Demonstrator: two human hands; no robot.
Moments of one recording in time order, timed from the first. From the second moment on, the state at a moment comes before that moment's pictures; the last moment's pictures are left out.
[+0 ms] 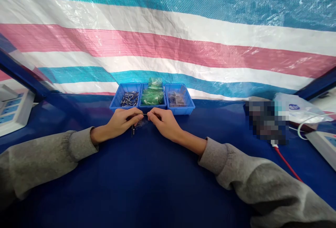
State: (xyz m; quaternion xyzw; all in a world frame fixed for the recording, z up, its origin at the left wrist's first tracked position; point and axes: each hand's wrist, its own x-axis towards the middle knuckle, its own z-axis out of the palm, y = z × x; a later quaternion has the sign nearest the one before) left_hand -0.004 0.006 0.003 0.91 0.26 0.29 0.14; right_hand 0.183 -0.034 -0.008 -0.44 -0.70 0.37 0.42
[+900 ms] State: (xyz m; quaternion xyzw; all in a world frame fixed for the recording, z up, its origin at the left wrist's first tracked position) left_hand -0.004 0.004 0.004 0.91 0.25 0.32 0.10; right_hand 0.183 -0.038 -0.003 -0.43 -0.70 0.36 0.44
